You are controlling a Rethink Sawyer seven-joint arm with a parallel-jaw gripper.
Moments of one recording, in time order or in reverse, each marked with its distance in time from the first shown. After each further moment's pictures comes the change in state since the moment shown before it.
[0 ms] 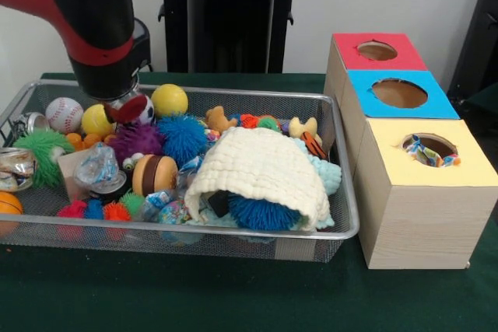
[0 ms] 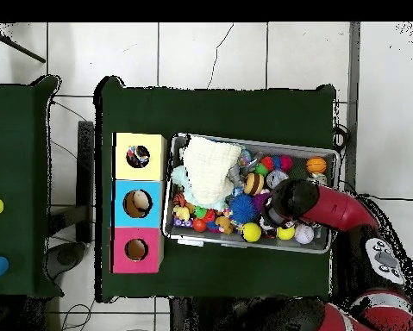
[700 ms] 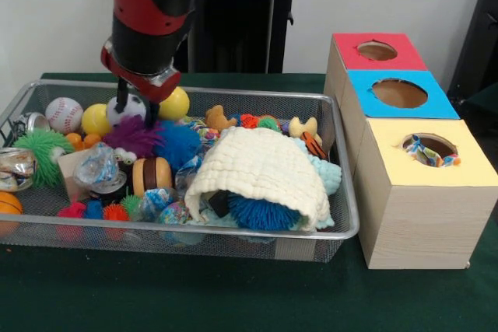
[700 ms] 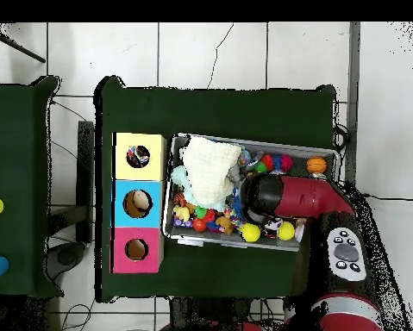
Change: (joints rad) arm 0.181 -0.101 -0.056 0.009 -0.121 -0.013 0.000
